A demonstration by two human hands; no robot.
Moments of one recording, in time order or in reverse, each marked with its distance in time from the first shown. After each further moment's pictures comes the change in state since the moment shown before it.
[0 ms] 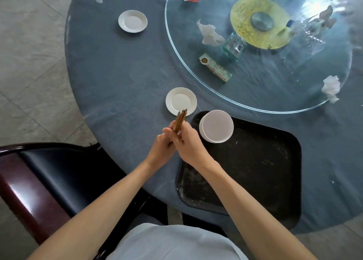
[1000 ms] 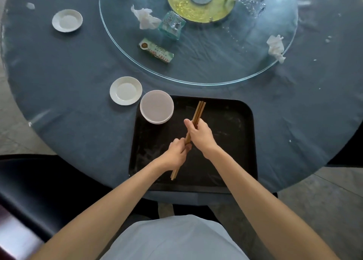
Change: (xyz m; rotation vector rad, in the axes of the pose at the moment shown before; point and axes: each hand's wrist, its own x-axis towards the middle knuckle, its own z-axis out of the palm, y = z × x) left_hand -0.019 0.055 0.210 0.284 -0.549 -0.301; right_hand -0.090 0.158 -0.145 0.266 0.249 0.533
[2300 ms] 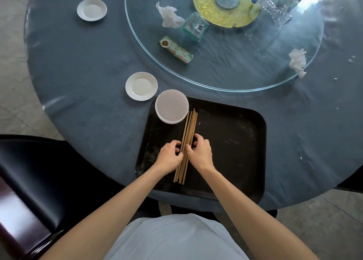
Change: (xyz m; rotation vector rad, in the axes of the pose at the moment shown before) left_hand -0.003 -0.060 0.004 -0.053 0.303 -0.185; right_hand -0.010 0.044 0.042 -0.360 0.020 -0.015
